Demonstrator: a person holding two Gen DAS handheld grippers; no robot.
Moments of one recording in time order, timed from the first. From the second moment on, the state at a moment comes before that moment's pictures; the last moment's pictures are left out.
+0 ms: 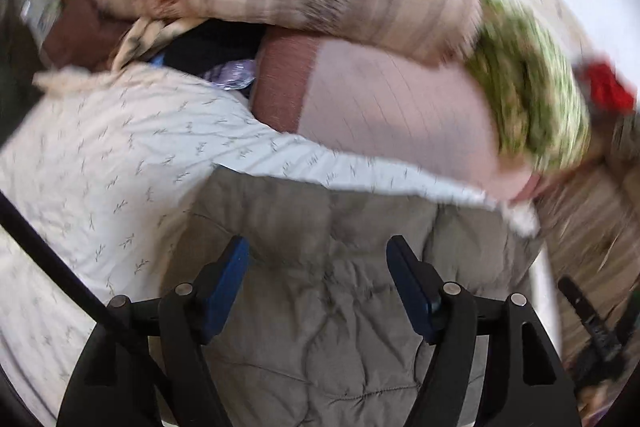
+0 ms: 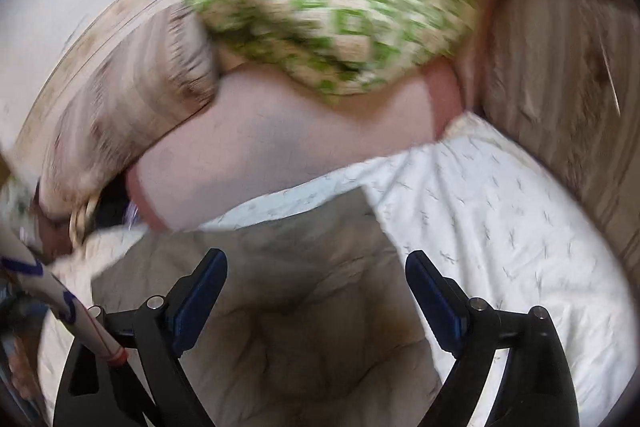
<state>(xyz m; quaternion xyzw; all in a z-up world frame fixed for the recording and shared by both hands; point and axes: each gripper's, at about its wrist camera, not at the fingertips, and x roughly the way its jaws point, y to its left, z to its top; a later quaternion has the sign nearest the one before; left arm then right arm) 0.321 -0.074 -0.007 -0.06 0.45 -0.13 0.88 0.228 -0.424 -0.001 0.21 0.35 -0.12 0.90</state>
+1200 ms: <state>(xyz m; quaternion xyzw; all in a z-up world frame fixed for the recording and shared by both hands) 0.391 -0.145 -0.061 -0.01 0.48 -0.12 0.87 0.360 -0.400 -0.105 0.14 0.47 -0.13 0.86</state>
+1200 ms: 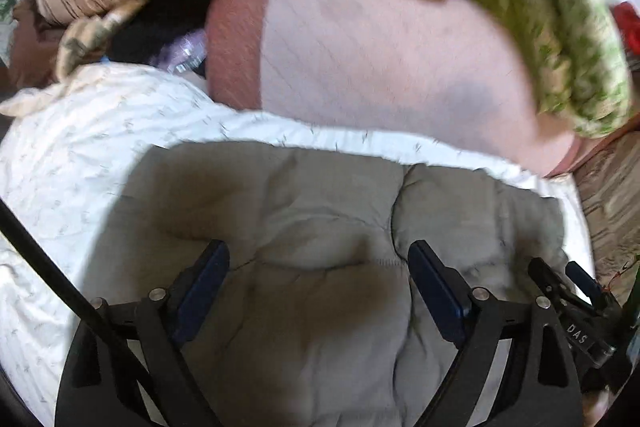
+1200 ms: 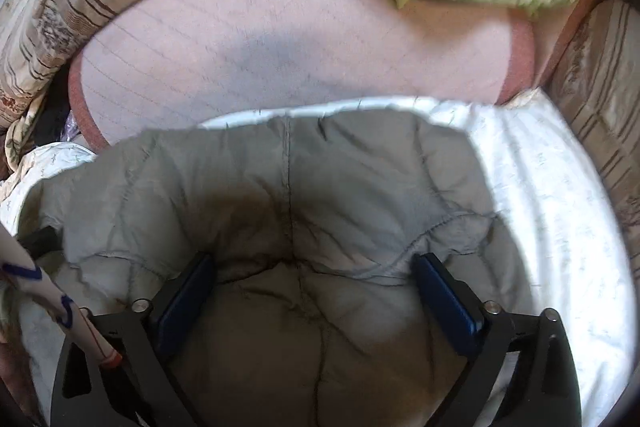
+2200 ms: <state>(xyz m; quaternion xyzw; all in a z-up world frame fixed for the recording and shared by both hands) 0.313 0.015 -0.096 -0.07 0.47 -0.03 0.88 0.212 -0.456 -0.154 0.29 0.46 -0.14 0.82</state>
